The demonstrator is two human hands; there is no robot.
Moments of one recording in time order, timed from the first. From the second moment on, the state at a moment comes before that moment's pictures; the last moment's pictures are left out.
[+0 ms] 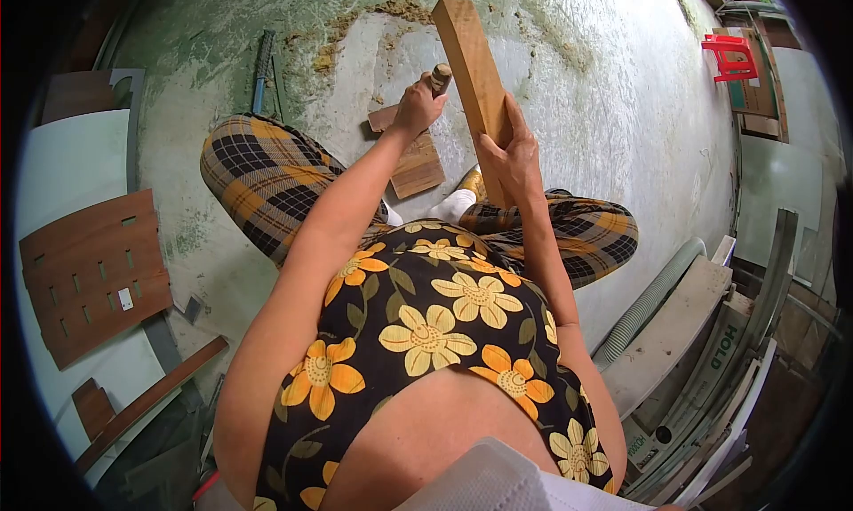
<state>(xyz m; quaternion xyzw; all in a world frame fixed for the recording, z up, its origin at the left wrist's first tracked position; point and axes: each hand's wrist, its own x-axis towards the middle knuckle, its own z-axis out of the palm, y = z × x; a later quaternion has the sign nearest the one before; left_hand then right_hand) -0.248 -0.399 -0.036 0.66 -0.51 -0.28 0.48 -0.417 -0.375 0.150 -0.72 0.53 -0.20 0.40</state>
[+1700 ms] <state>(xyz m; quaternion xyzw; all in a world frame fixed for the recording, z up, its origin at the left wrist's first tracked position) -0.255 -0.376 -0.017 0.63 -0.49 -0.37 0.47 -0.409 -0.362 0.160 -0.76 0.51 -0.15 0.37</state>
